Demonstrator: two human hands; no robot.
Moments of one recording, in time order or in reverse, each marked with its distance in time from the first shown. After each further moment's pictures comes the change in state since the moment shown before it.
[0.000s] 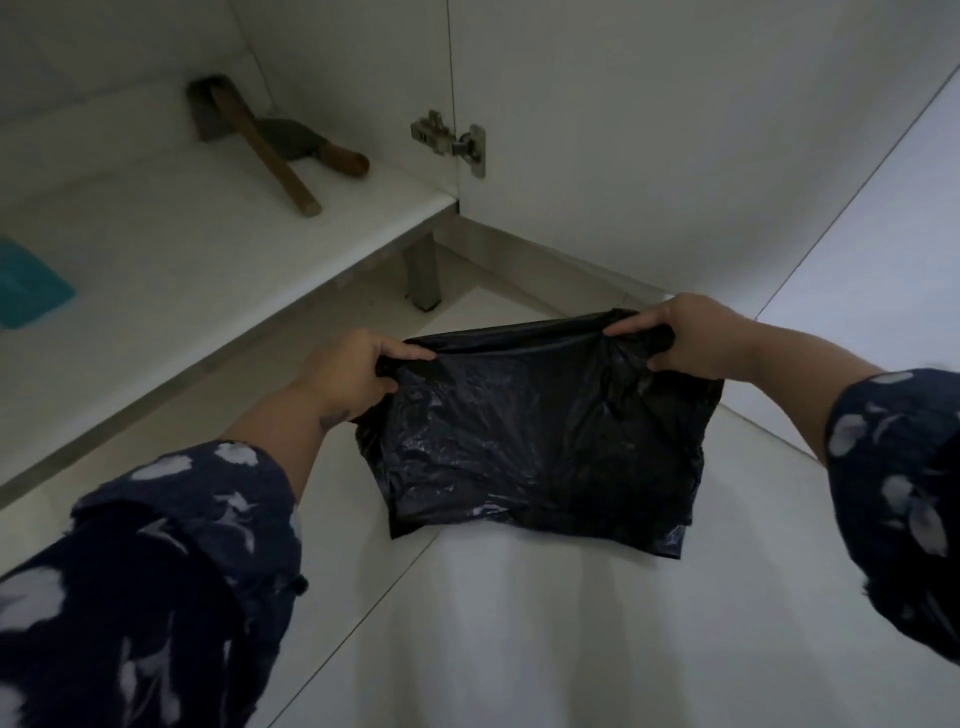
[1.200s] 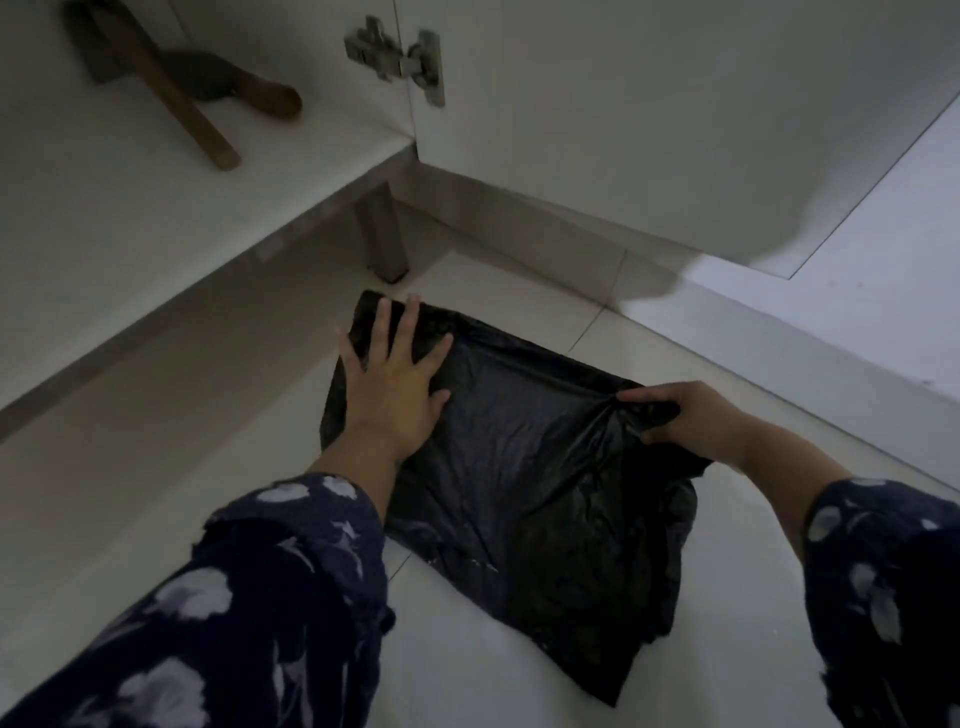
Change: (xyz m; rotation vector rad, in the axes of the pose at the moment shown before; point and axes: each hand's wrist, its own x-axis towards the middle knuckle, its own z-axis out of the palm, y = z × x) left_hand 0.059 -0.018 0.117 0.738 0.085 -0.020; right_hand 0.012 0.062 0.126 0.570 -0.092 0.384
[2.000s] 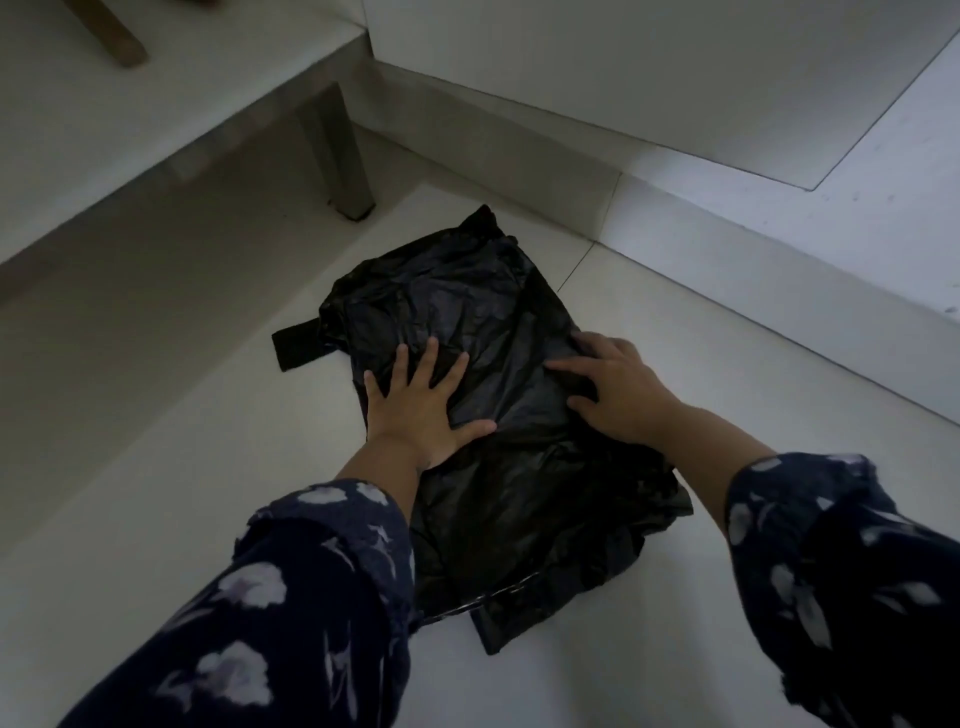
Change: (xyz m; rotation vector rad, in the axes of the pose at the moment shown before) left_hand -0.014 0.038 0.081 -0.165 -0.399 0.015; right_hand 0.030 0.010 0.071 -0.479 0.079 -0.295
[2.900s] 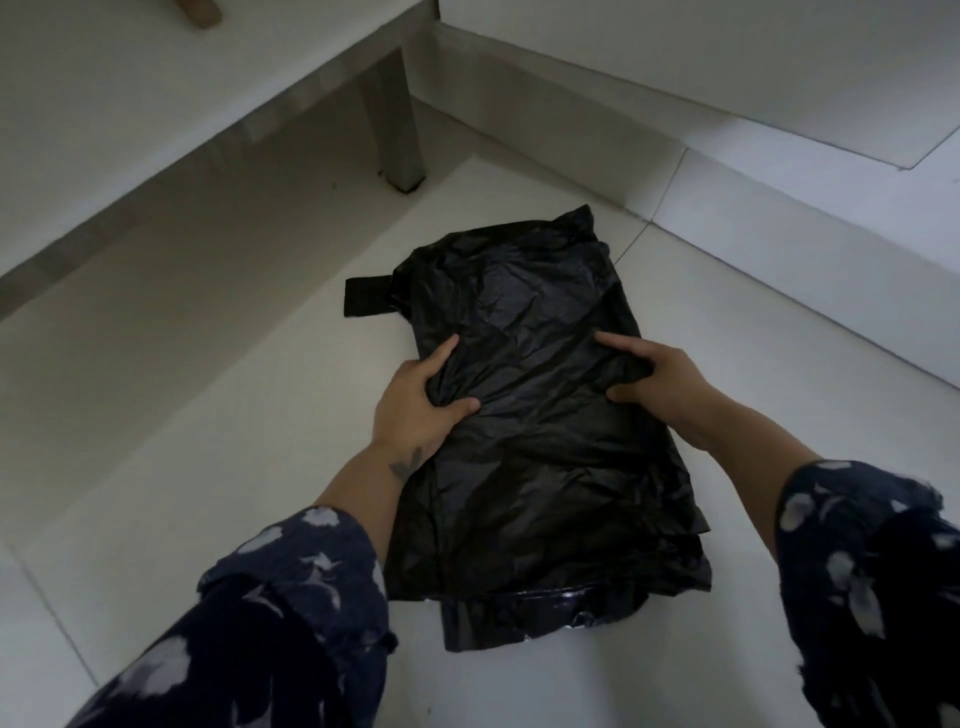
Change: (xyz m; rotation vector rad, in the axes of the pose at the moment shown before) left_hand -0.035 -0.038 0.017 -1.010 0.261 -0.086; right_hand -0.010 -0.022 0.003 0.876 0.022 0.315
